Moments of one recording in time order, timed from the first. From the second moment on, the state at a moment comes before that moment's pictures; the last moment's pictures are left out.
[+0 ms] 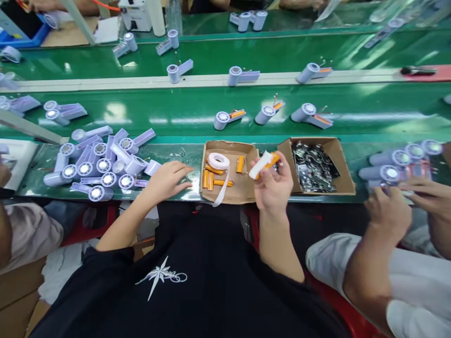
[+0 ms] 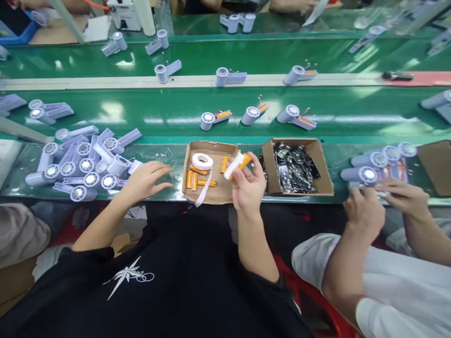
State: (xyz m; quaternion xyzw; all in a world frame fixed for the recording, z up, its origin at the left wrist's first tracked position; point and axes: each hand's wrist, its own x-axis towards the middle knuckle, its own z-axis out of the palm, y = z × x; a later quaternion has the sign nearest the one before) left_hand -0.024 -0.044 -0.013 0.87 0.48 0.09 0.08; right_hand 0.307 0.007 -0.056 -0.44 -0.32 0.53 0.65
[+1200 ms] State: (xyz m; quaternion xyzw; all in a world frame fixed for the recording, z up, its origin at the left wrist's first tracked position) left_hand -0.041 0.240 -0.097 0.82 0.53 0.11 0.21; right_hand 0.199 0.209 -0.075 -0.46 -0.78 0.37 0.20
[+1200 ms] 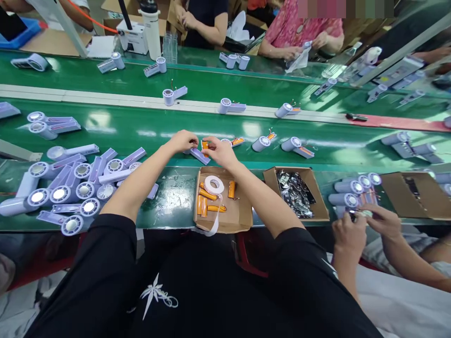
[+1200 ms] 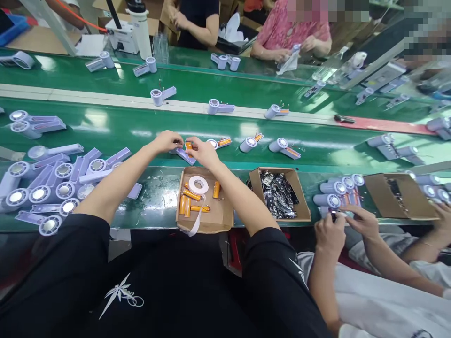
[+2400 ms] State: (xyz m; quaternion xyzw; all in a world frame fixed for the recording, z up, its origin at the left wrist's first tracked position) left_hand 0.020 0.059 -0.028 0.93 0.35 0.12 0.03; right_hand 0.296 -0.032 -0.036 -0.46 -0.68 0.47 0.31
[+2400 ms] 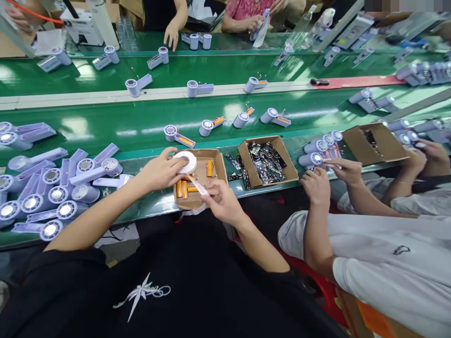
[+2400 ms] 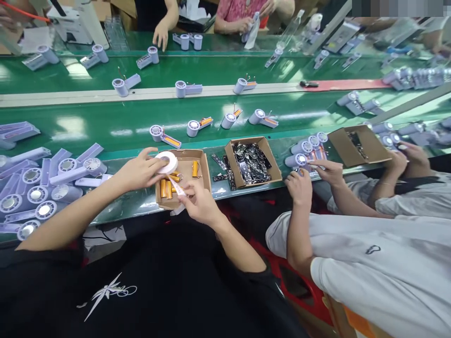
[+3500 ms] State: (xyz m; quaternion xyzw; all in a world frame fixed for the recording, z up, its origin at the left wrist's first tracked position) left_hand -0.011 -0.051 -0.003 0.92 0.29 0.27 0.00; right_hand 0.296 0.012 -0.025 -0.36 -0.62 0.58 0.38
